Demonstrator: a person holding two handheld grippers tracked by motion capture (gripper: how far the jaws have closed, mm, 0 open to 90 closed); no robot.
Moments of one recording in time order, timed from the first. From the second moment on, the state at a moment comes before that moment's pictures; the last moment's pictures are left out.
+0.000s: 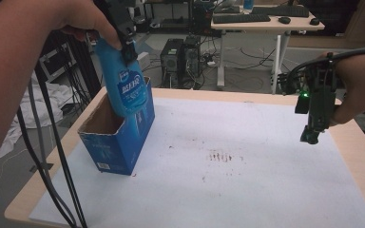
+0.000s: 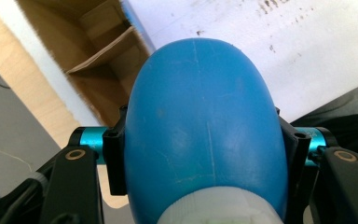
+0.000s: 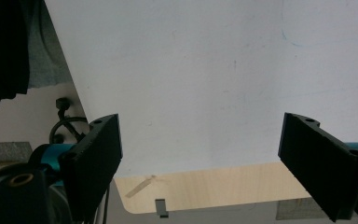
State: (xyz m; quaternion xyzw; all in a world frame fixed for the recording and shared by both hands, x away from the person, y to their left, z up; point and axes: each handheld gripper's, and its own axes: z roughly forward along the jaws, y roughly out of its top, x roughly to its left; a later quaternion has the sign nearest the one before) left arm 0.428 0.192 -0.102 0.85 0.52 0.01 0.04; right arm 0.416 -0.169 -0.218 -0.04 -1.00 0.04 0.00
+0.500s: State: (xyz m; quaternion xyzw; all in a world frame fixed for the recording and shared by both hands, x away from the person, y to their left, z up) left arm 0.430 0.224 -0.104 0.84 0.54 0.01 0.03; right arm 0.418 -0.165 -0.220 -0.04 -1.00 0.04 0.00
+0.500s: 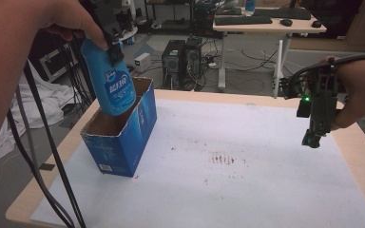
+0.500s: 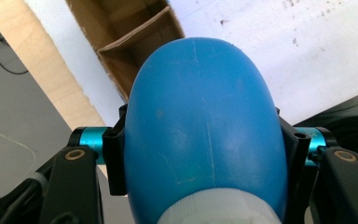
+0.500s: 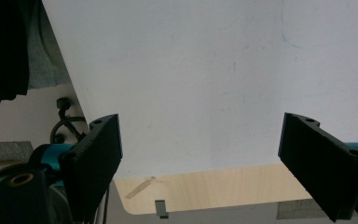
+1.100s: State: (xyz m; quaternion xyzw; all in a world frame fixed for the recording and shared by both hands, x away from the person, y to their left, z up) left arm 0.435 0.242 -0.141 0.87 0.48 0.02 0.01; right arm 0.418 -0.167 -0.219 -0.05 -1.00 0.04 0.00
